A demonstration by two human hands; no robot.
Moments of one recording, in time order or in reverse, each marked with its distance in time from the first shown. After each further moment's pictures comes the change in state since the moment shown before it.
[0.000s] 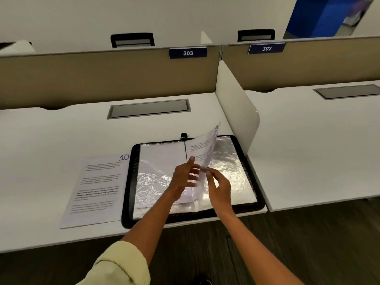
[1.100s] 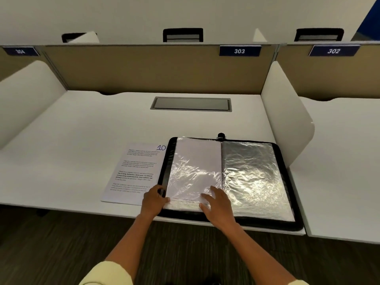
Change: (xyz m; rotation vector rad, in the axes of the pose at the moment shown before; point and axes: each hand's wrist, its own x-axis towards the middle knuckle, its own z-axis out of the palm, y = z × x) left_hand -0.054 -0.110 -0.178 0.587 0.469 -0.127; right_hand -0.015 0.087 0.069 -0.961 -0.687 -0.214
